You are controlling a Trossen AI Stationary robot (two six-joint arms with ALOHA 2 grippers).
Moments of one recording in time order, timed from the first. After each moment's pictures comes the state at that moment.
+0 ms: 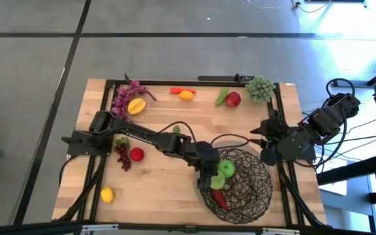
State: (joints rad) left arm -0.22 2.01 1.68 -0.22 0.11 -0.43; right arm 0.62 1.17 1.53 -1.39 0.58 0.73
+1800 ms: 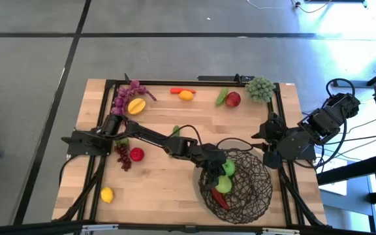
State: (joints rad) left arm -0.20 2.14 1.68 -0.03 0.10 -0.42; right arm 0.62 1.17 1.53 -1.39 0.47 0.72
